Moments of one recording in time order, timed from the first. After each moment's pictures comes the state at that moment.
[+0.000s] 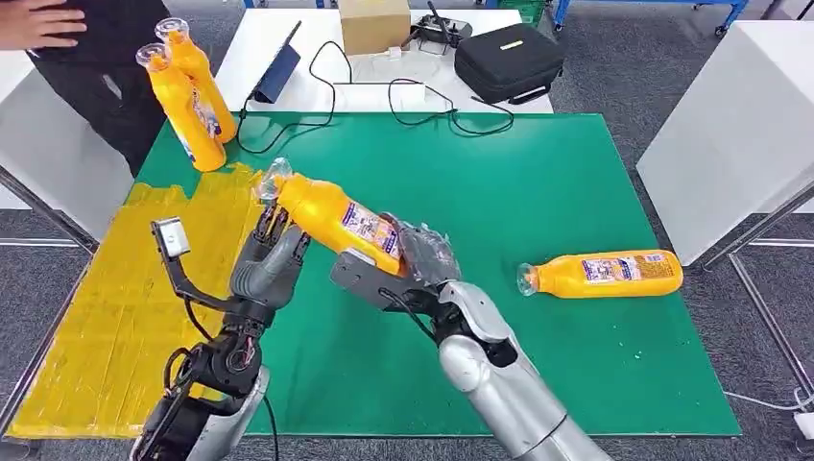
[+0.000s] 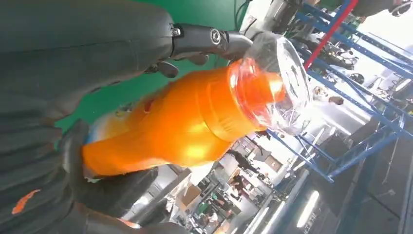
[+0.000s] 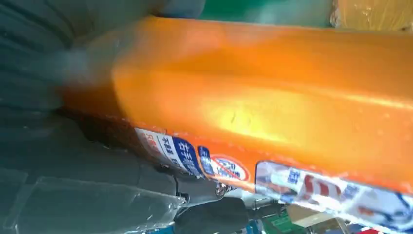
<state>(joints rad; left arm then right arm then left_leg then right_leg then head) -0.19 0.00 -0.38 -1.63 0.75 0.08 -0.05 -0.44 0.15 0.69 -1.30 0.78 -0.07 0.30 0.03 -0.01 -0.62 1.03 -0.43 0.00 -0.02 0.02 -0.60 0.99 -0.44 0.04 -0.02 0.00</state>
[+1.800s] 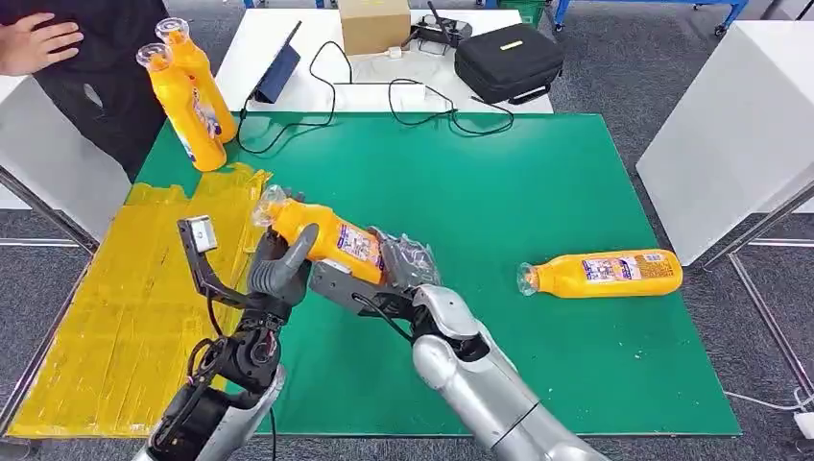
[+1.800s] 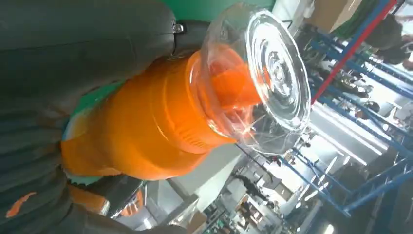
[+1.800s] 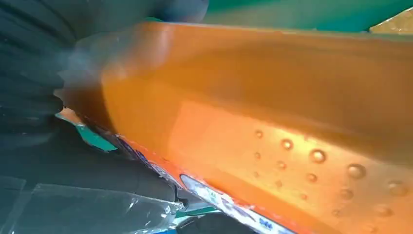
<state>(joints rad) -0.25 0.00 -0.48 -1.52 0.76 0.21 -0.08 -0.51 0.23 0.74 -1.10 0.82 -0.06 0.34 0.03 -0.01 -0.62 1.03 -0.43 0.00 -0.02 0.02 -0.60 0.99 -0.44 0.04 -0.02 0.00</state>
